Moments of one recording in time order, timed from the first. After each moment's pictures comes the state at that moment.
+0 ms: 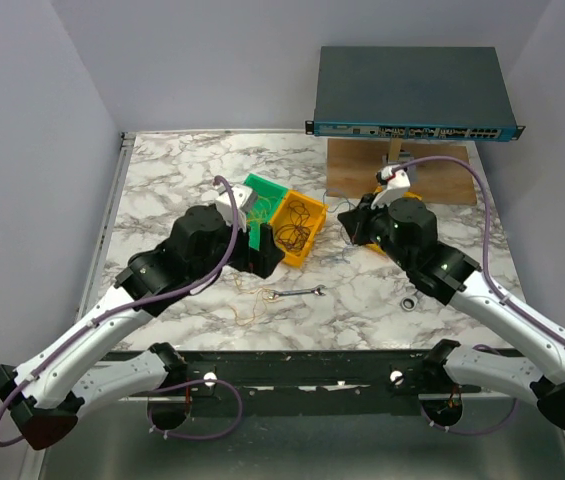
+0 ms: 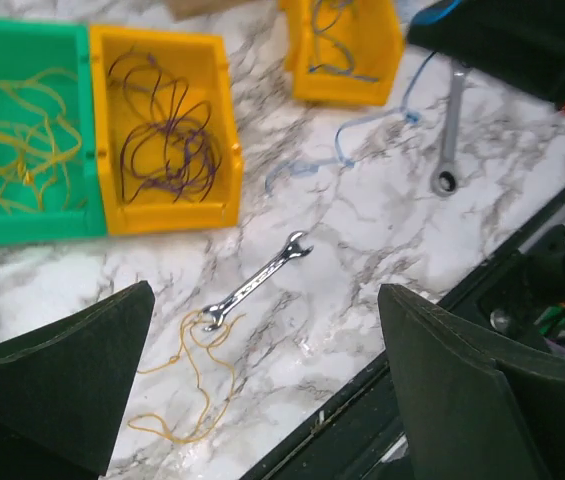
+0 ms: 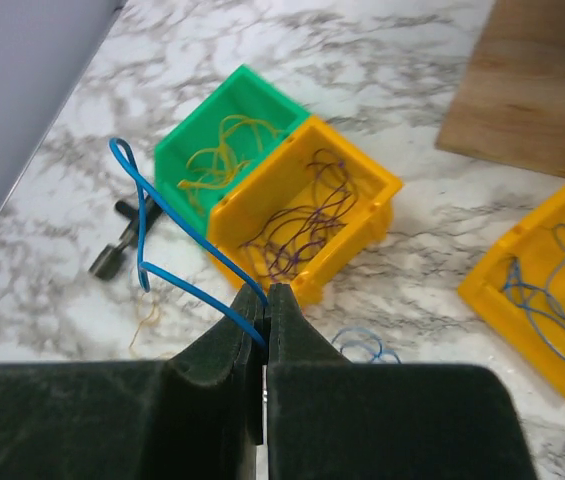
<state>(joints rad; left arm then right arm) -0.80 0.92 1.11 -0.56 0.03 -0.32 0.74 1.01 0.91 -0.18 0.17 0.37</state>
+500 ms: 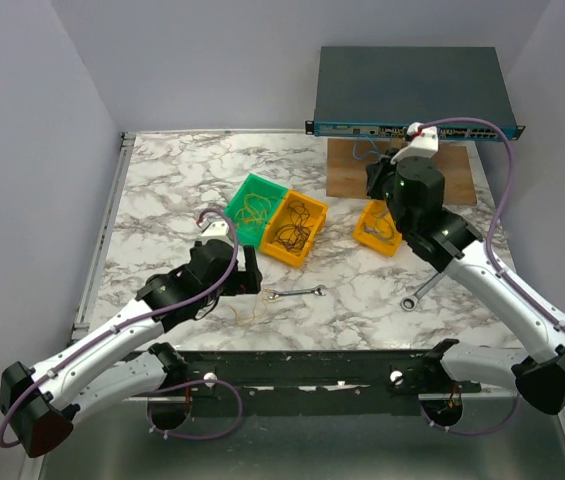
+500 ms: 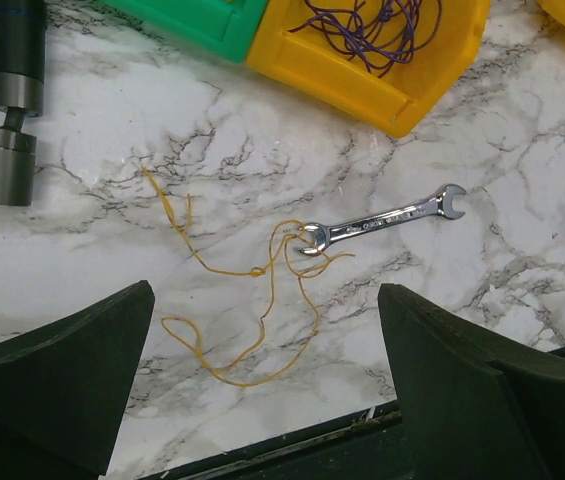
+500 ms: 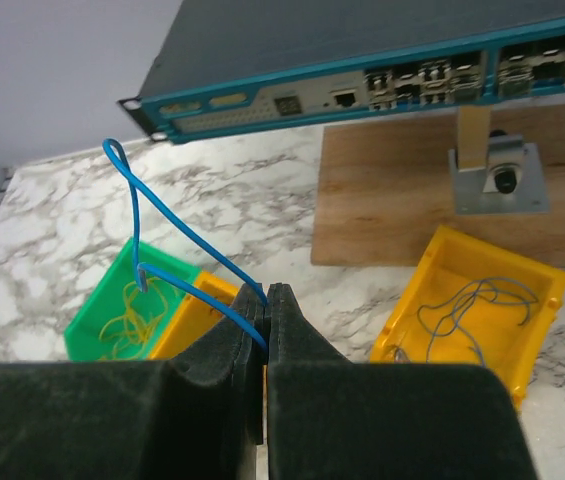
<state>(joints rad) -0.79 0.85 0.70 -0.57 -0.27 -0.65 0.64 1.15 1.16 -0.20 0.50 0.36</state>
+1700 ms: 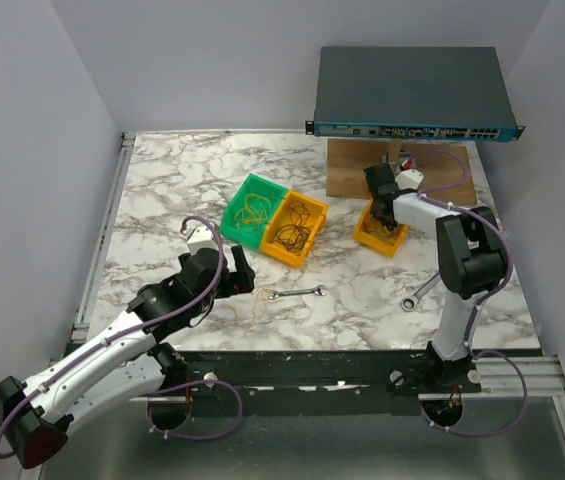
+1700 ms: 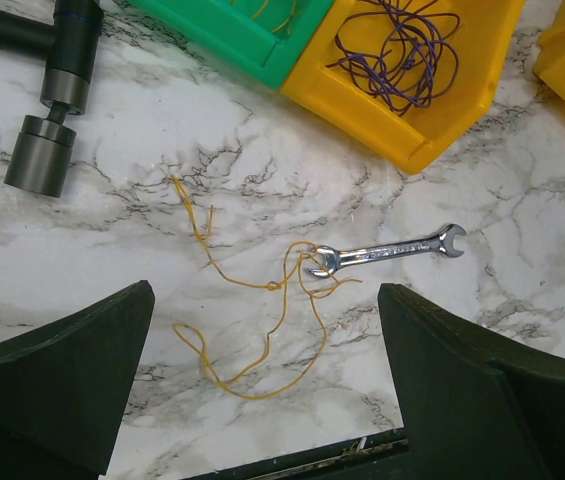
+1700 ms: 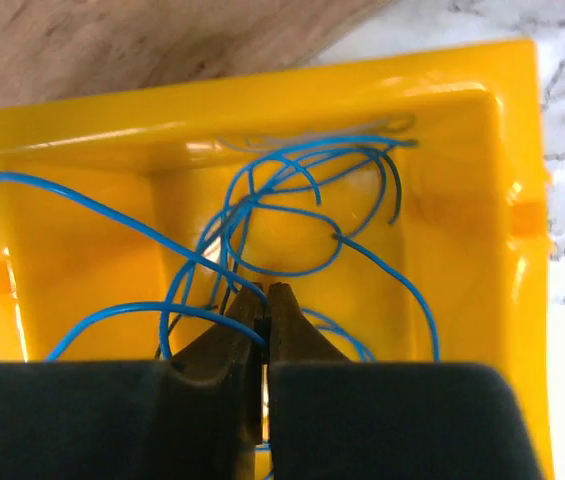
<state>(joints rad) -0.79 0.74 0.62 -0.55 -0.37 -0.75 0.29 1.92 1.20 -0.28 0.59 0.77</state>
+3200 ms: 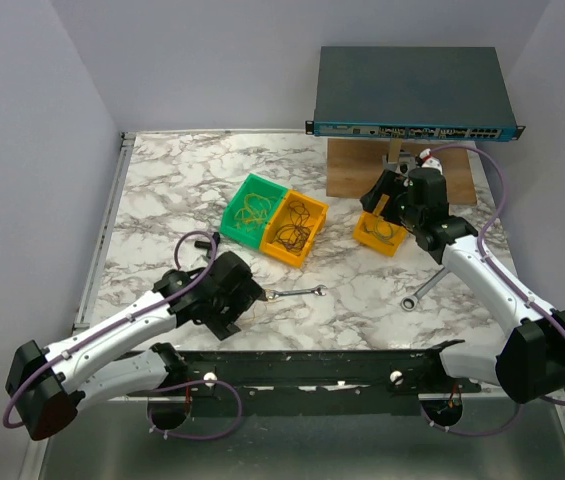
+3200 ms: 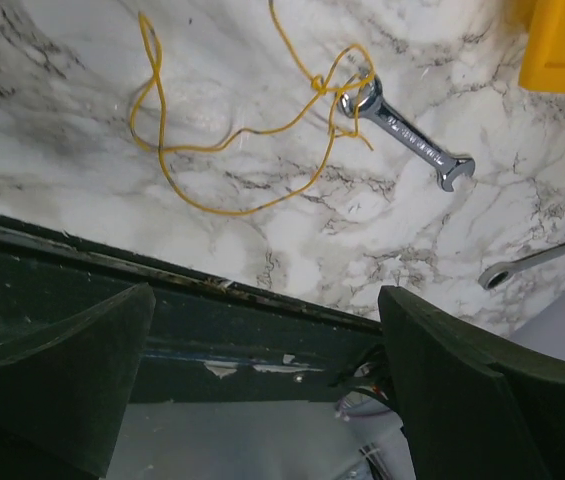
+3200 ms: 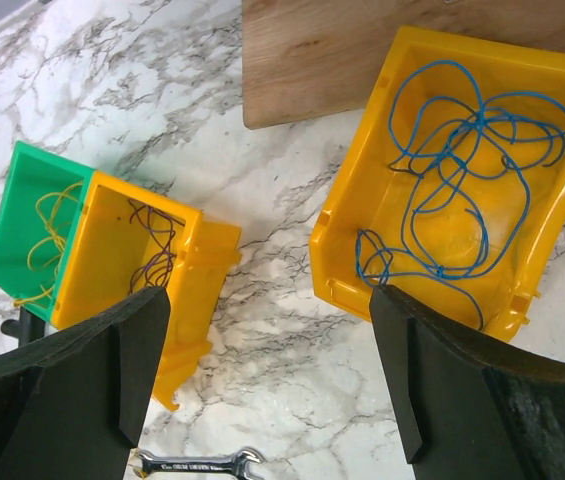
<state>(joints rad) -0.83 0.95 0.71 -0.88 -0.09 -1.59 0.30 1.25 0.94 -0.22 0.09 0.56</state>
